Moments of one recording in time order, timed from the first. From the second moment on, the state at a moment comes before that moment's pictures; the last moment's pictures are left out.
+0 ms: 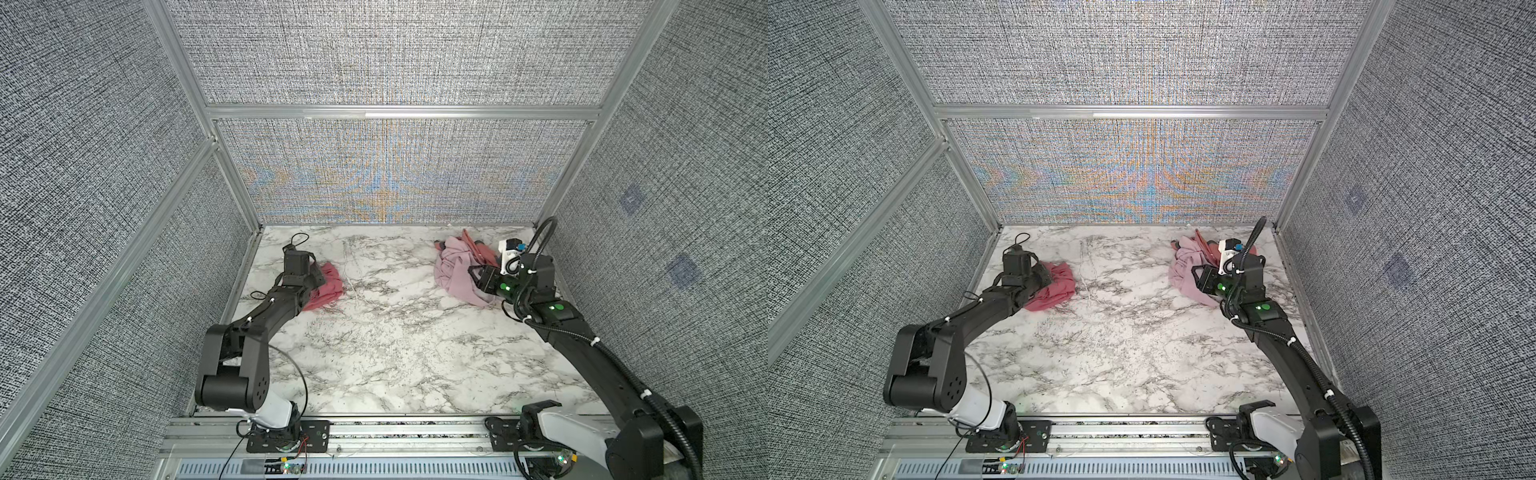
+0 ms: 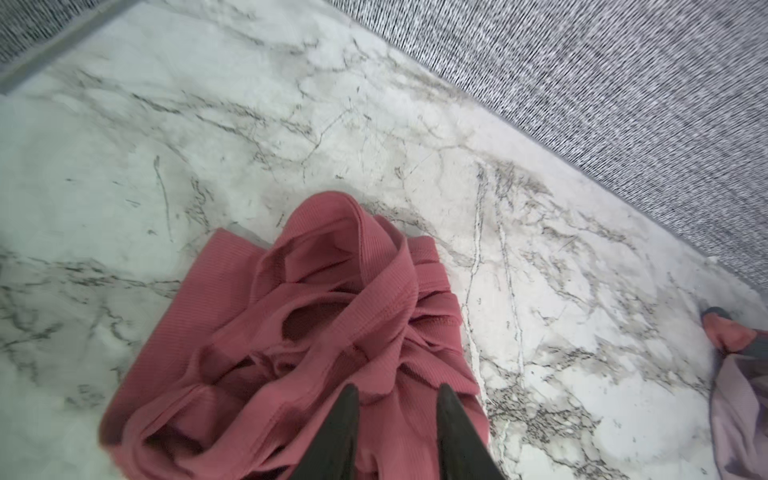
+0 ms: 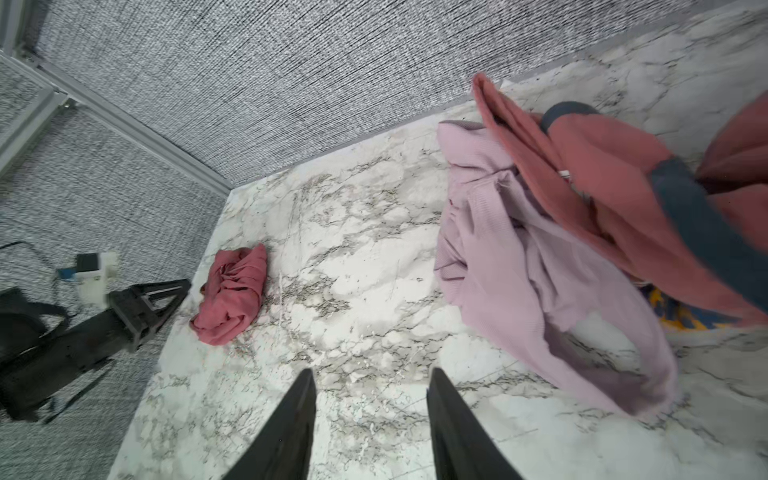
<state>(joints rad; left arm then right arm) -0.12 1.50 0.86 -0.01 -0.05 -0.51 0.19 1.12 0.85 -0.19 -0.25 0.47</state>
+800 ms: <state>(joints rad) -0.12 1.18 0.34 0.58 -0.34 -0.11 0.14 1.38 0.52 0.37 0.51 0.09</state>
